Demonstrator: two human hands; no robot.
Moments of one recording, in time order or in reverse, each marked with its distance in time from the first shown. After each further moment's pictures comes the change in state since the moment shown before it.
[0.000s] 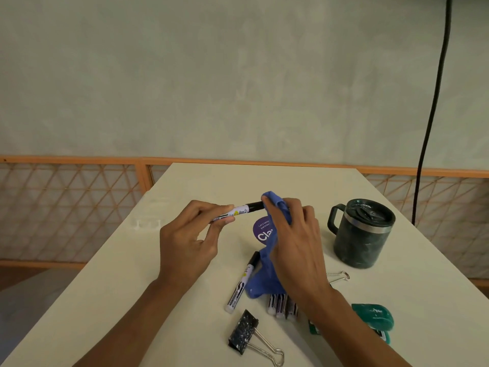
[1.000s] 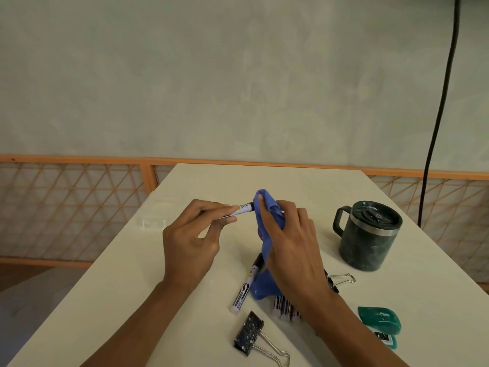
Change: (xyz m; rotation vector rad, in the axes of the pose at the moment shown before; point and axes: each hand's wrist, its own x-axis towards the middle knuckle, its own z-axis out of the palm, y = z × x) left_hand 0.007 0.010 -0.004 -0.078 0.050 -0.056; right_hand -0.001 -0.008 0.007 -0.055 -0.013 -0.128
